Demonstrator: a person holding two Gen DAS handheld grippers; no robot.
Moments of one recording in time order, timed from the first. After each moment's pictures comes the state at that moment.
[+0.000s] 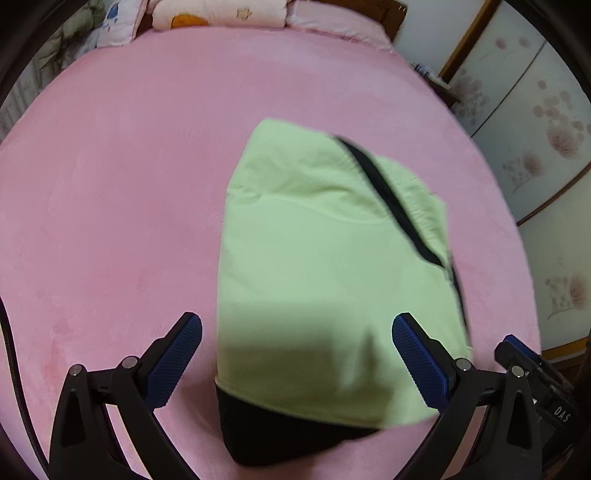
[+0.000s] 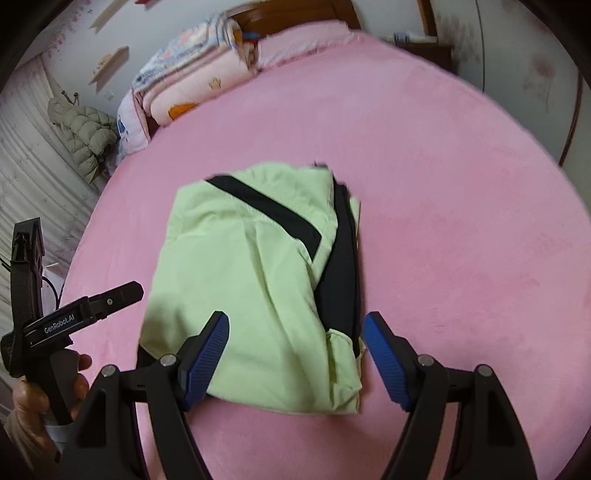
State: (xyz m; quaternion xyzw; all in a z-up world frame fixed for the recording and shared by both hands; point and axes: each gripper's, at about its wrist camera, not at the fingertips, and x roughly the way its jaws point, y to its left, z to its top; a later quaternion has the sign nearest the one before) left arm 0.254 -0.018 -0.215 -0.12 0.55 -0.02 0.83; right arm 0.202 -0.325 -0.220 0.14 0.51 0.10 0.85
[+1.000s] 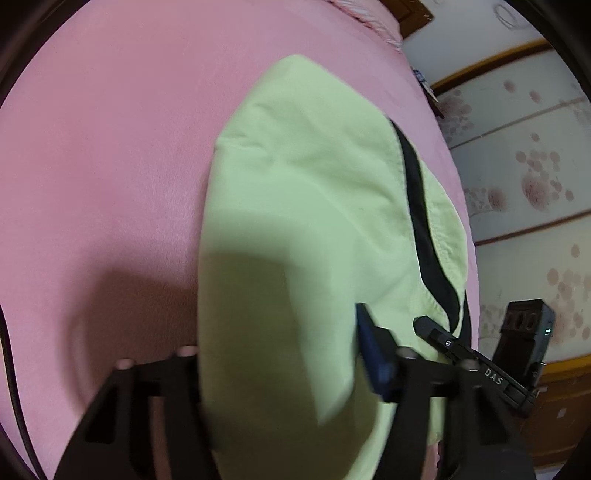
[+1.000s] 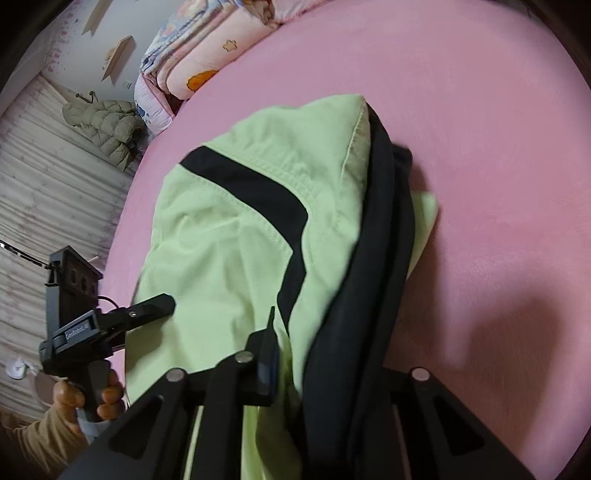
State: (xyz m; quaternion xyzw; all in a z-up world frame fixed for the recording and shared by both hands) left arm 0.311 0.005 -0.291 -0.28 0.57 -0.12 0.77; right arm 0.295 -0.302 -0.299 0.21 0.54 0.21 0.79
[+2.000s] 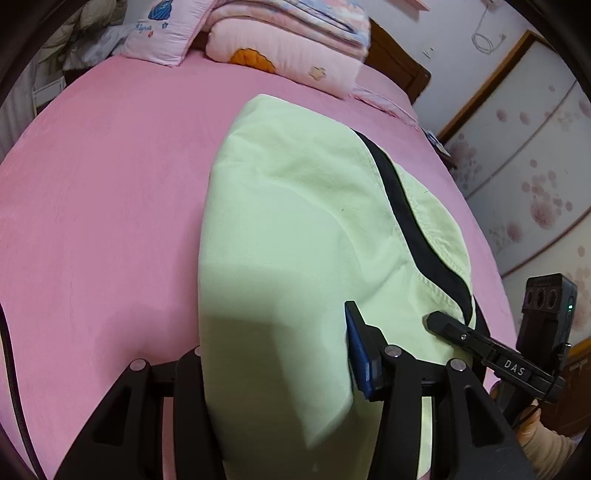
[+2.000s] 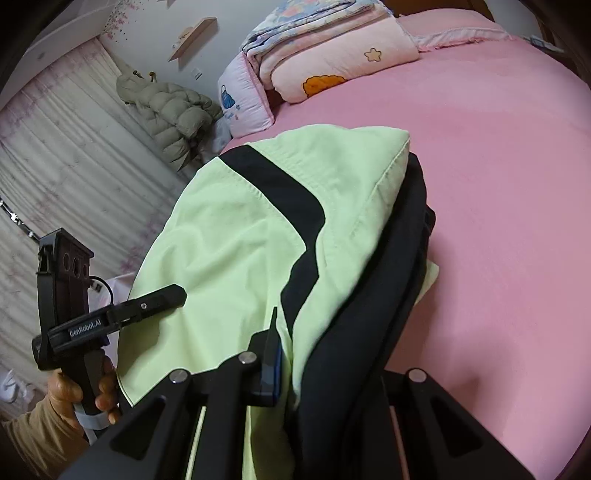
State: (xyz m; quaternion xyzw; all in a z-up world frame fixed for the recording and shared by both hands) left arm 0.423 0.413 -0.182 -0.18 0.48 -0.09 0.86; right arm 0.422 0.144 -0.199 0.18 0.46 0.27 0.83
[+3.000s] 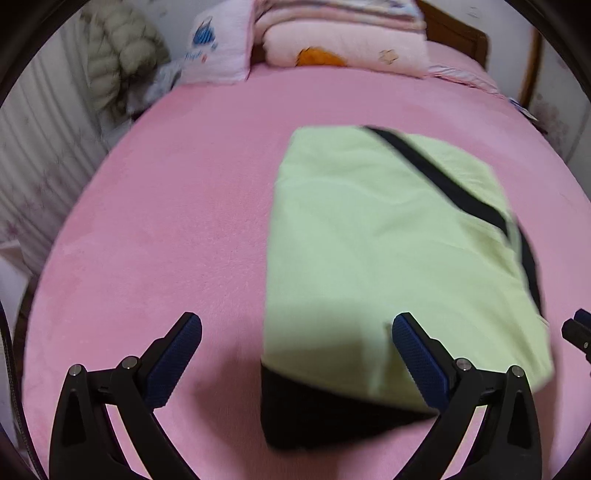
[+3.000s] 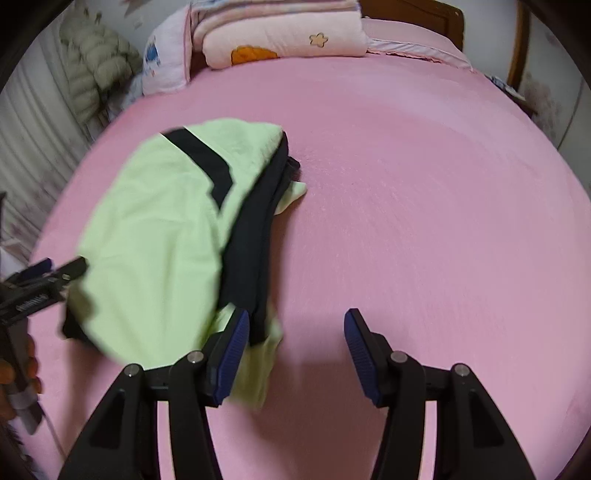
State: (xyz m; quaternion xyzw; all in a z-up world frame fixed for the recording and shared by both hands) left arm 0.415 0.405 -0.217 0.00 0.48 0.08 0.87; right arm 0.430 0.147 -0.227 0.04 0.50 0.10 0.86
